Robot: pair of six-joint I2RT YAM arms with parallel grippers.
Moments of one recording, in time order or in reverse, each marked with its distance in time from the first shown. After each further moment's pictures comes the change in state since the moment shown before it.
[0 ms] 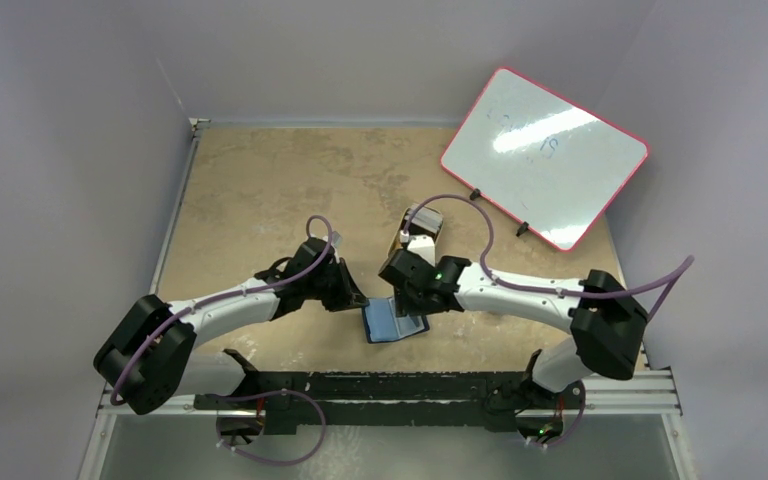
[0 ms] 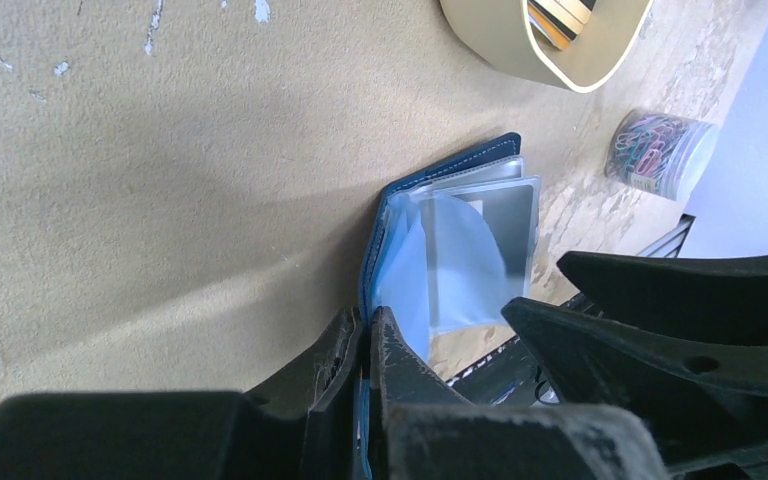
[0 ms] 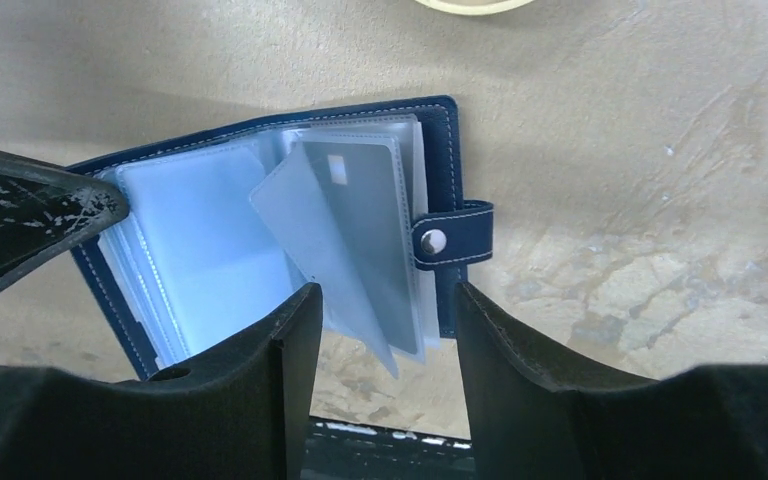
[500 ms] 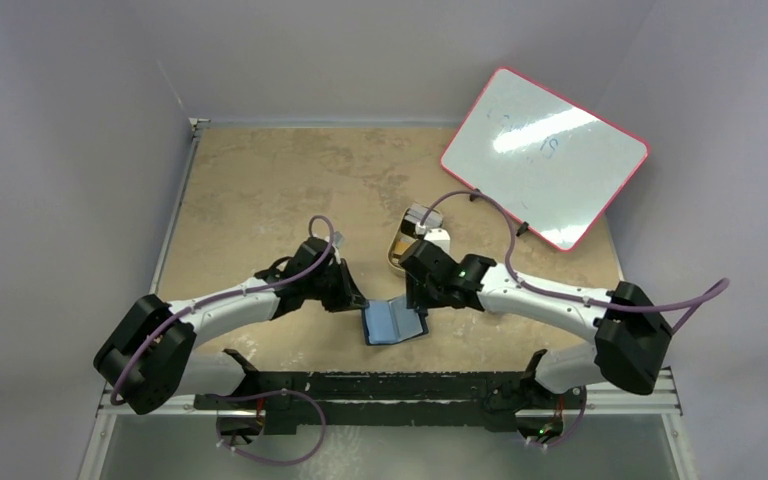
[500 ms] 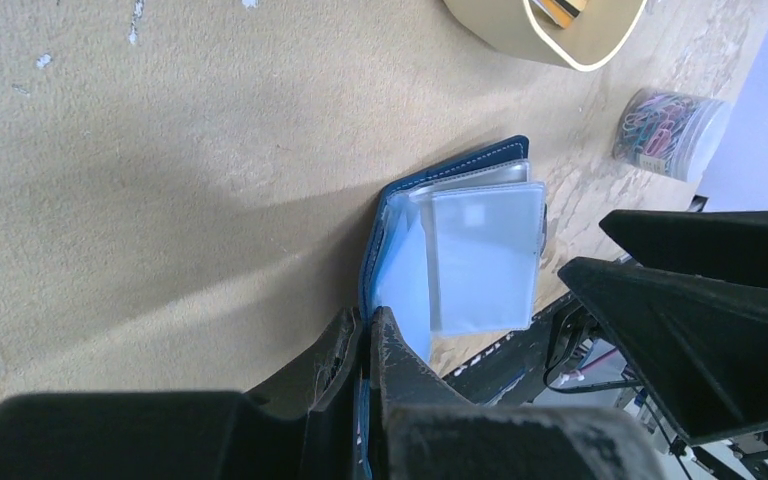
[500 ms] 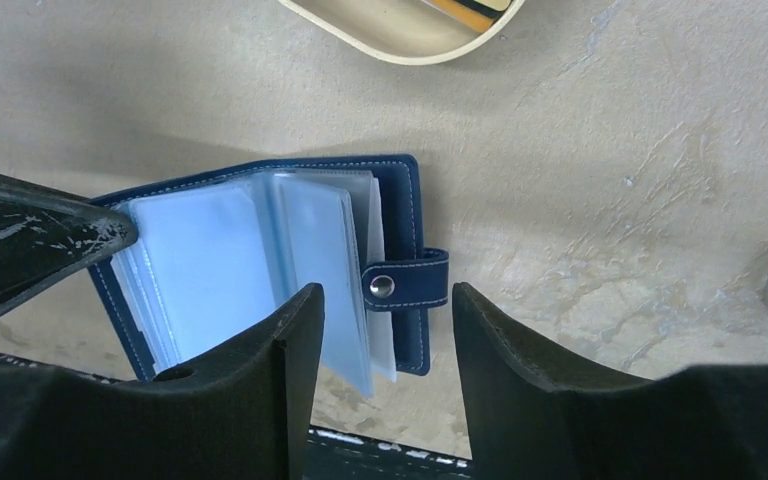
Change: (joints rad) left arm 0.000 0.000 0.006 -0.014 0.020 0.037; right arm -0.078 -0.131 -0.086 0.069 -0.026 -0.058
